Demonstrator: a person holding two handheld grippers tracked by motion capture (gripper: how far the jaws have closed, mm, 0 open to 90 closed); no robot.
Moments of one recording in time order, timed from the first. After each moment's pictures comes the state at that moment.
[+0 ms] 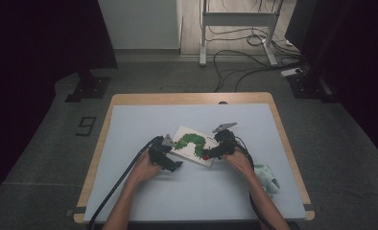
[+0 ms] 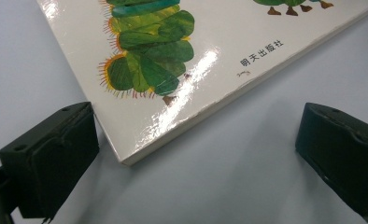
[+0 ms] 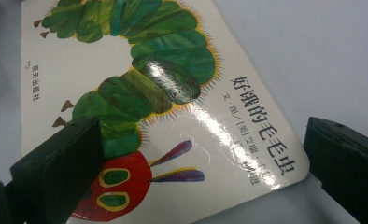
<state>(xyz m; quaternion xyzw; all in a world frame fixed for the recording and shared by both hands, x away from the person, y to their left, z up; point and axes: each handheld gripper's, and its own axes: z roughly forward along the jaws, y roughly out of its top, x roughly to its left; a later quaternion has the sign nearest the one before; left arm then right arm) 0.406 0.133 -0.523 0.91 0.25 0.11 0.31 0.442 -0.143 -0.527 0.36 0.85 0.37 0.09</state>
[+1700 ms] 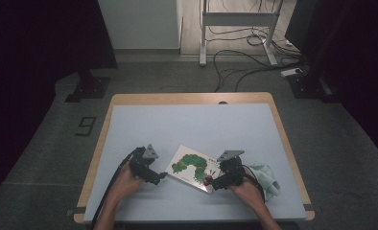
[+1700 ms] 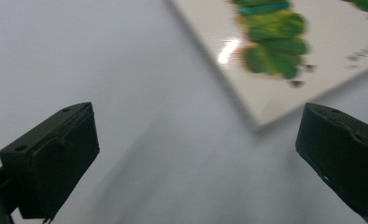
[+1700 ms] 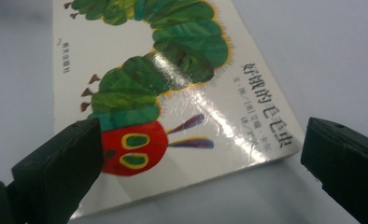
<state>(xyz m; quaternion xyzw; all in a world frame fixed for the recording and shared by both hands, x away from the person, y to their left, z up) 0.356 0.189 -0.498 0.90 0.29 0.14 0.30 0.329 -0.150 -0.517 0.34 0.86 0.36 0.10</state>
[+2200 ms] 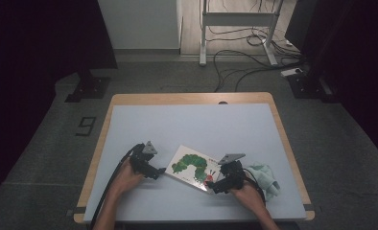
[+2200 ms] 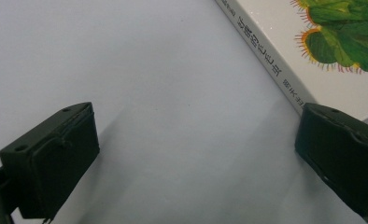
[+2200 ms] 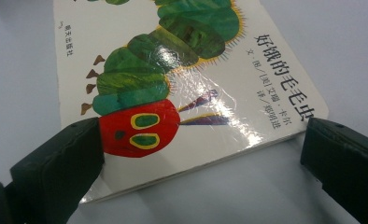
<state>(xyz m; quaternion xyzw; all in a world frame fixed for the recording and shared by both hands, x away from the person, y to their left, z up) 0.374 0.190 -0.521 0.90 0.29 0.12 0.29 0.323 -0.152 -0.526 0.36 0.86 0.36 0.08</state>
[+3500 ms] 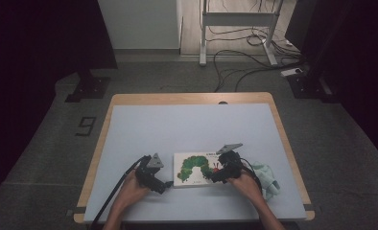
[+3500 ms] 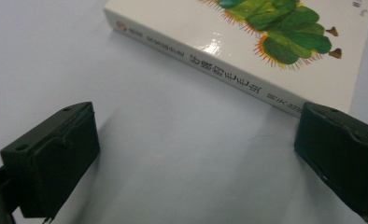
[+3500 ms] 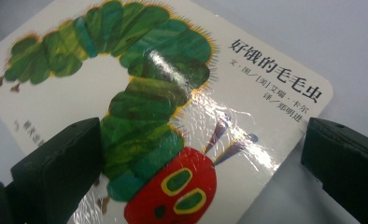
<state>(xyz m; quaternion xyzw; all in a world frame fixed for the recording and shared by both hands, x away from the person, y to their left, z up) 0.332 0.167 -0.528 0.91 0.25 0.09 0.33 0.358 -0.148 -0.523 0.38 0.85 0.35 0.07</state>
